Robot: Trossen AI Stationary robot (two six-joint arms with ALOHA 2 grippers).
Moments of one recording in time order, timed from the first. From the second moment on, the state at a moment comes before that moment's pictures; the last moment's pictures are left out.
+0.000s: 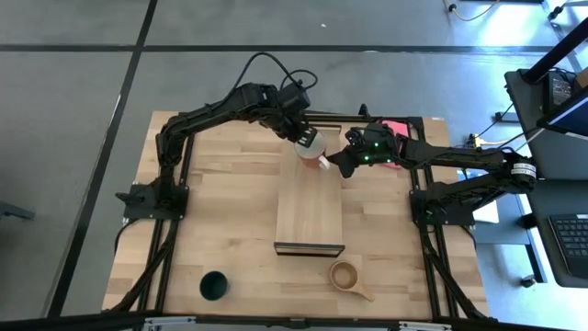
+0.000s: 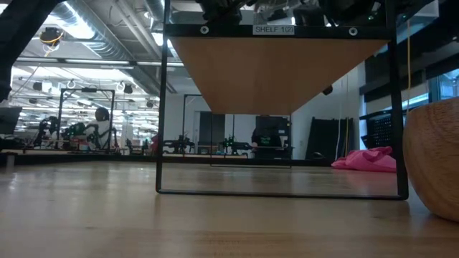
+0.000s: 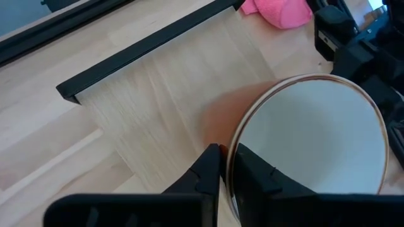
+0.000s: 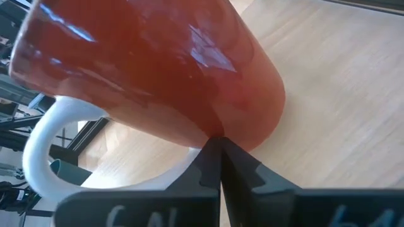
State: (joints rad) left arm 0.32 1.94 2.19 -1.26 0.00 -0.70; right arm -0.33 1.20 0.75 -0.03 -0.18 0.64
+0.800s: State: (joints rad) left arm 0.32 1.94 2.19 -1.23 -0.01 -0.68; right arm -0.33 1.20 0.75 -0.06 -0.18 0.62
